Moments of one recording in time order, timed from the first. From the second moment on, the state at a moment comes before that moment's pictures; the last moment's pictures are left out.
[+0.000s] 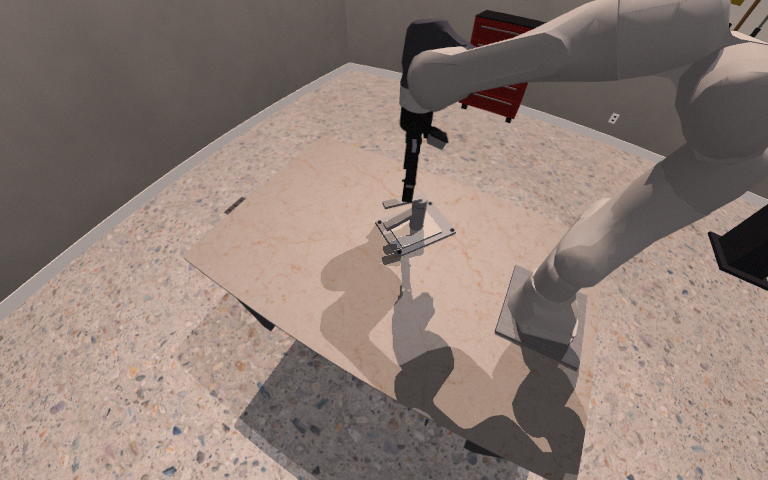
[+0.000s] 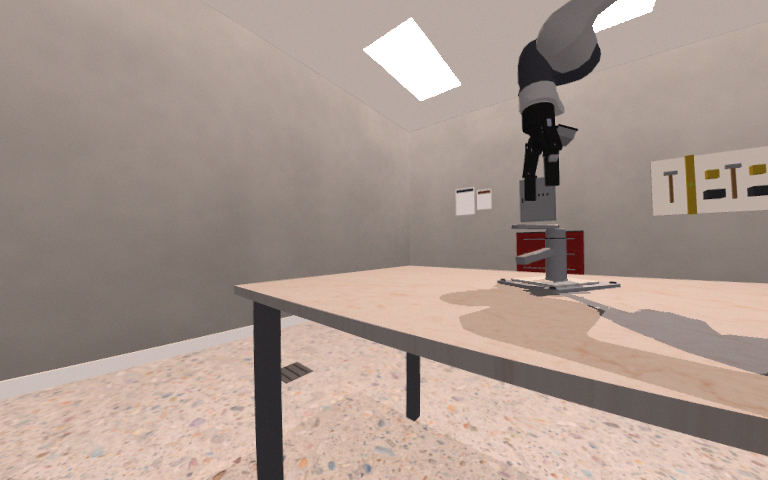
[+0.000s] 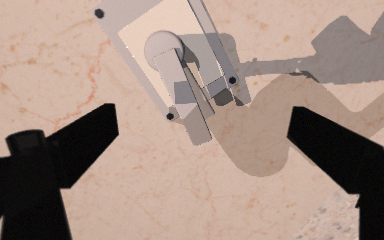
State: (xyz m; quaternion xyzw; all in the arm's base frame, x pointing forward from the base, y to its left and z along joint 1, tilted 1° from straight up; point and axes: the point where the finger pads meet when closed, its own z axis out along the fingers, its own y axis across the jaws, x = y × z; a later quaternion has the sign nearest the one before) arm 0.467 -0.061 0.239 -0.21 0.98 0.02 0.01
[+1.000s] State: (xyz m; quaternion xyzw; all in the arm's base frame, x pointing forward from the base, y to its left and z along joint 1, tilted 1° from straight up) arm 0.506 -0.038 0.249 -0.39 0.92 -0.01 0.01
